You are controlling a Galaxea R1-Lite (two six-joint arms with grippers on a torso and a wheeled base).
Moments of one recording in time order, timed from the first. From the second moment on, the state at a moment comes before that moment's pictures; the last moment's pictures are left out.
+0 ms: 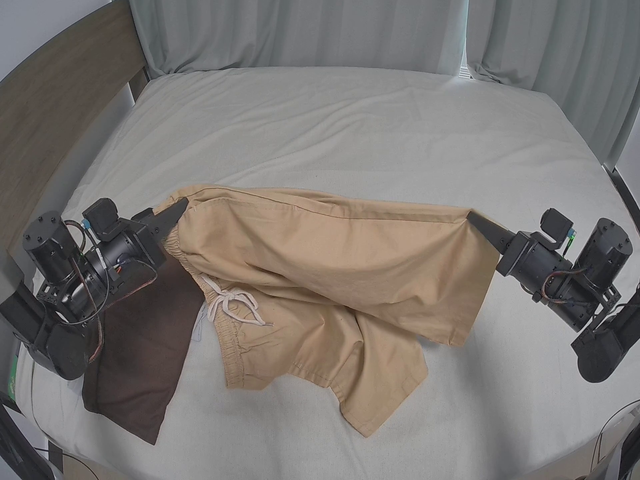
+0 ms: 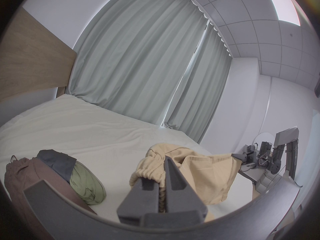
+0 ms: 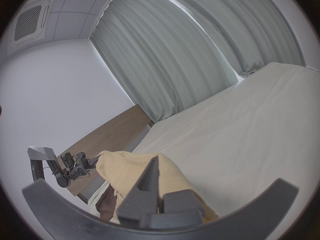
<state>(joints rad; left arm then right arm) -0.11 1.86 -0.51 -1.55 -0.48 -0.34 0.30 1.82 -0.44 -1.54 0.30 0.46</state>
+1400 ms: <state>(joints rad) -0.01 1.88 -0.48 -1.55 -0.58 -0.27 0.28 1.83 -0.48 -1.54 0.30 0.46</state>
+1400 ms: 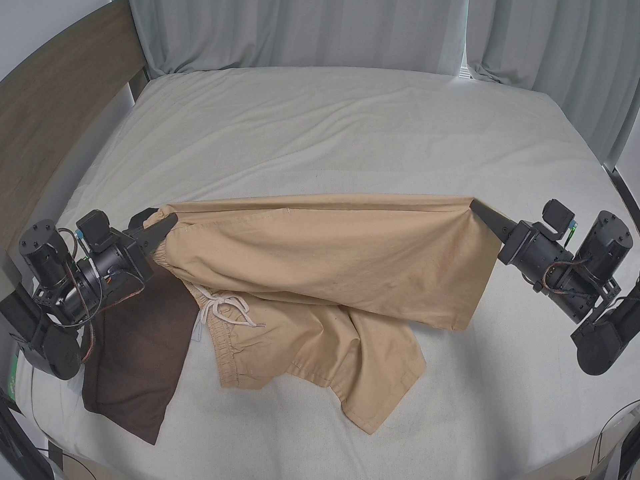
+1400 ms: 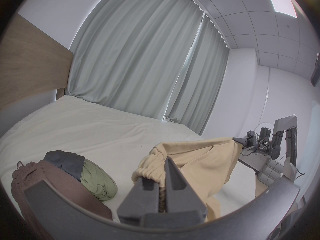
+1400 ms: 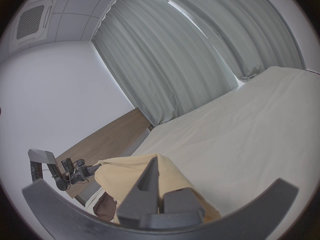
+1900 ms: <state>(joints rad) -0.01 1.88 -0.48 -1.55 -0.58 -0.27 0.27 1.83 -0.48 -1.54 0.30 0.46</state>
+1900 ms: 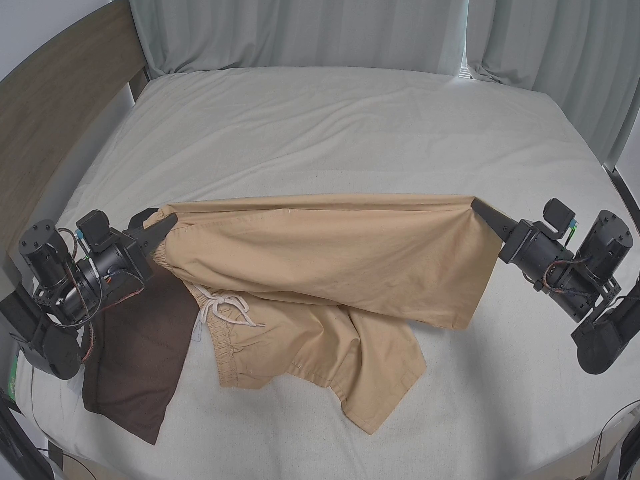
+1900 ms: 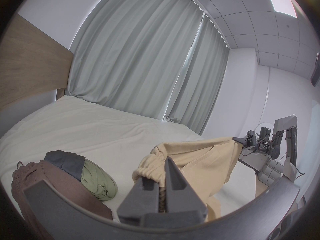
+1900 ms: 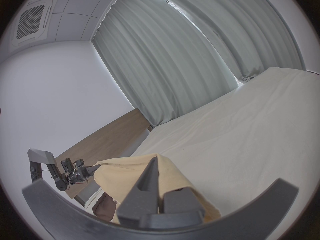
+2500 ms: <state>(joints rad) 0.00 1.90 -0.52 -1.55 -0.56 -0.38 0.24 1.91 -0.61 -1.54 0.31 0.46</state>
